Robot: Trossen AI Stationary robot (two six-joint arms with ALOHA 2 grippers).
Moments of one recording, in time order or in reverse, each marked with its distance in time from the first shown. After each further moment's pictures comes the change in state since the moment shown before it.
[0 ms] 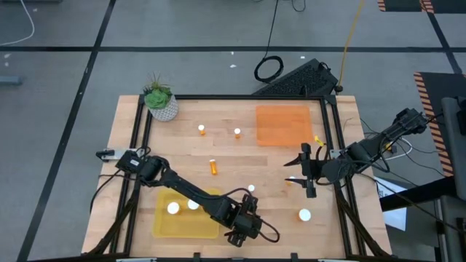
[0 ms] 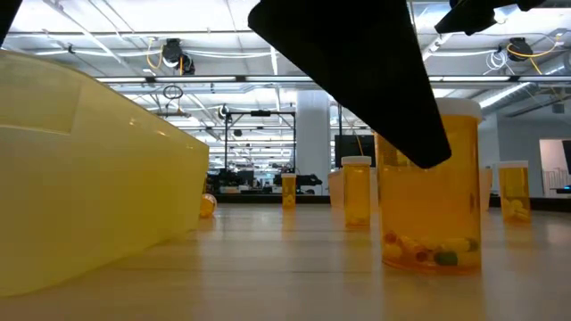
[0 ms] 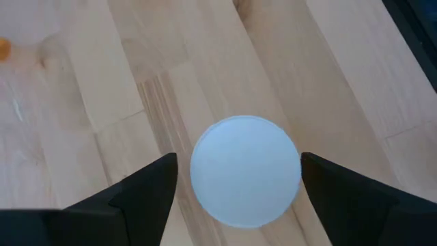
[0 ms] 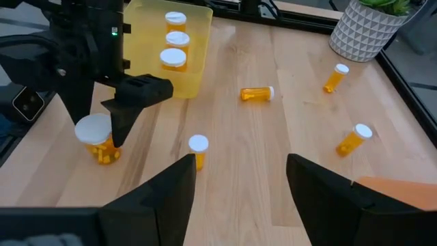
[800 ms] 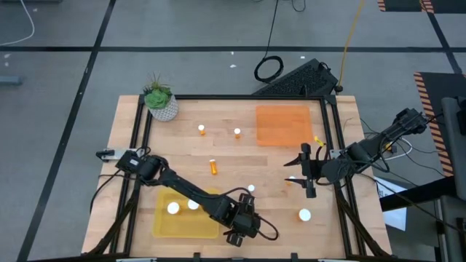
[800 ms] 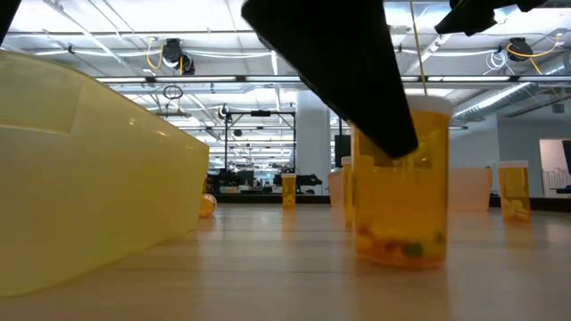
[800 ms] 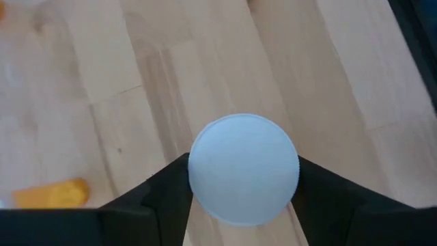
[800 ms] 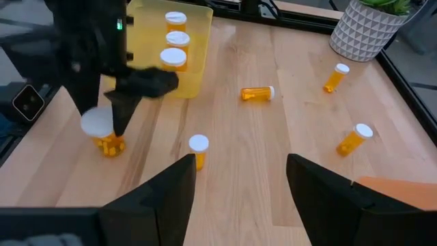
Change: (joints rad) left arm 0.001 -0.017 0.002 -0.059 0.016 -0.096; right arm 0.000 0.000 -0.008 0.007 0.000 0.001
